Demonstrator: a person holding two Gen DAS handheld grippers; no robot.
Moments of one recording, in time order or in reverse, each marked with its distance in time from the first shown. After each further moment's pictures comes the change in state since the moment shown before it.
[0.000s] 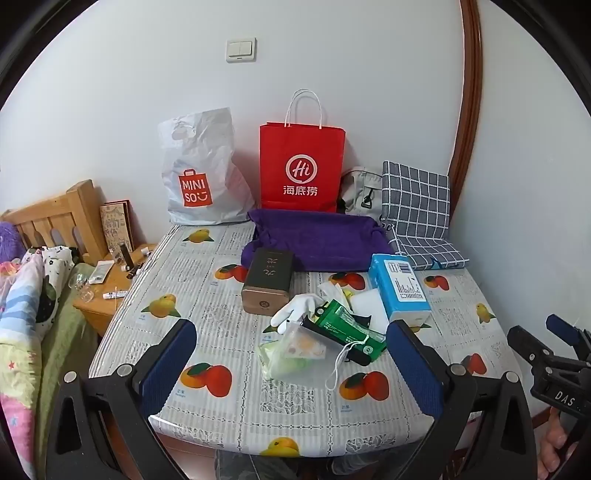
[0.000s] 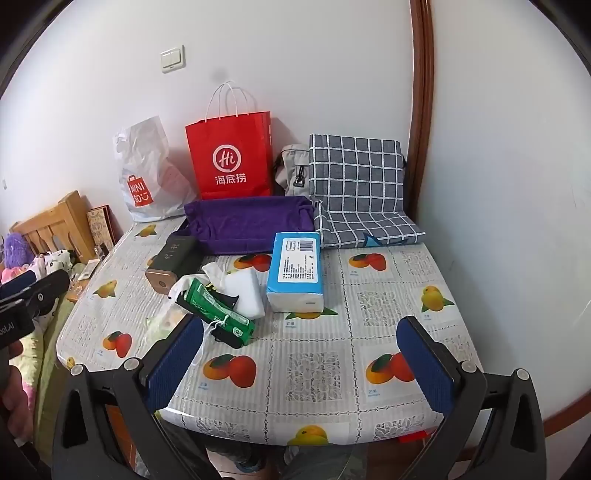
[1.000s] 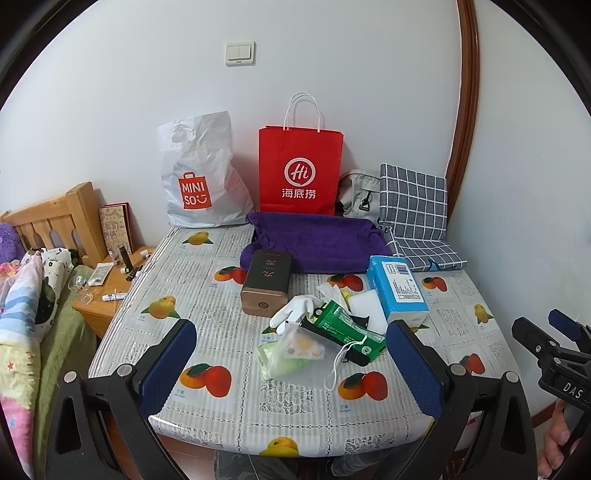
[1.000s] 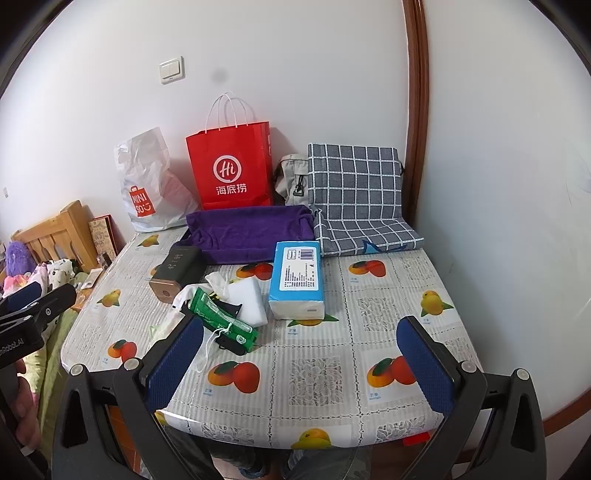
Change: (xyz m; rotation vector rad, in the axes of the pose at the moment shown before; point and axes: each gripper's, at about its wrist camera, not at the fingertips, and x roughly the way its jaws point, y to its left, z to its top) left arm -0.006 -0.004 0.008 0.036 -0.002 0.014; right arm -0.010 -0.002 0.002 0.029 -0.034 0.013
